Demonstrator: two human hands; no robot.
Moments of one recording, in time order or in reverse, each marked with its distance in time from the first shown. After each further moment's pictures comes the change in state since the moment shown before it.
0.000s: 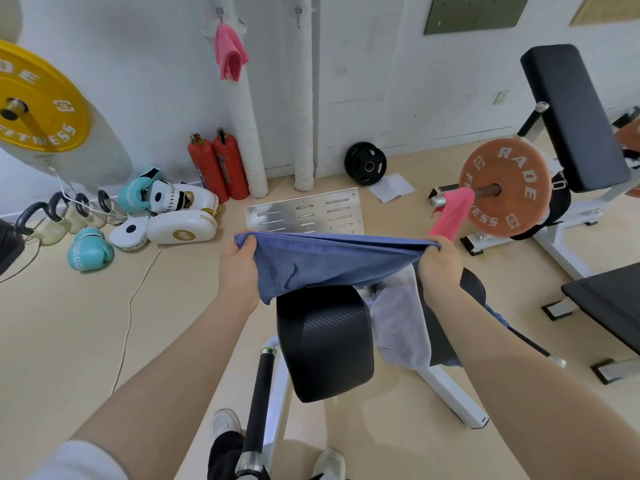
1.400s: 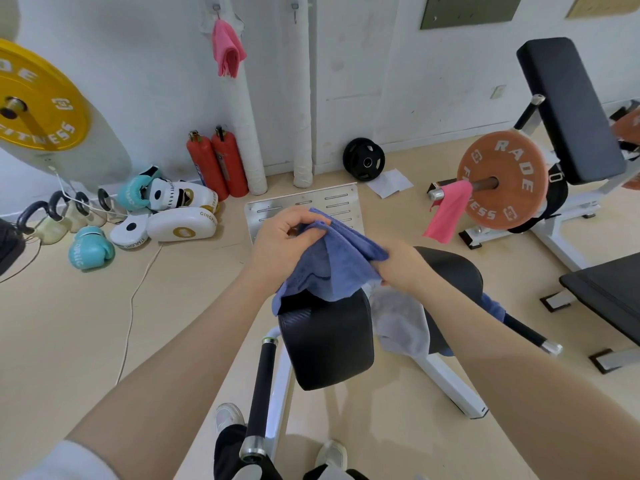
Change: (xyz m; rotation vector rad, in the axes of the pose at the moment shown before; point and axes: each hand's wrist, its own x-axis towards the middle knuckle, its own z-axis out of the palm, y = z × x) left_hand -0.038 0.025 0.021 0.377 -0.484 0.427; right_hand -0.052 -0.030 0.002 -0.622 -0.635 -0.330
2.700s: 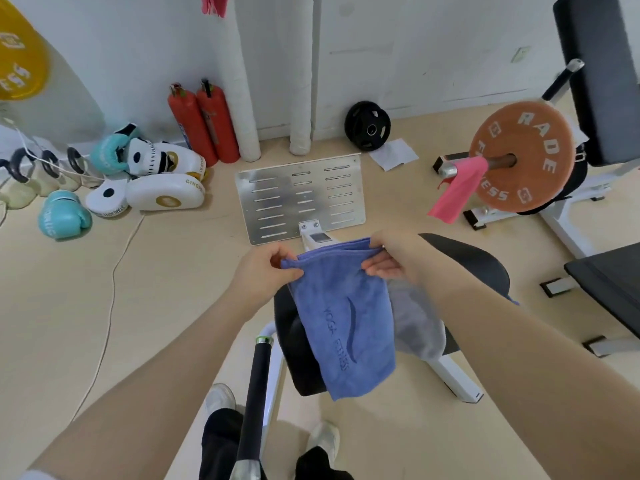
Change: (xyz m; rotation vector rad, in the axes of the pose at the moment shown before) left_hand 0.020 -0.120 -0.012 0.173 -0.070 -0.422; right_hand 0.082 -0.002 0.022 0.651 -0.142 0.473
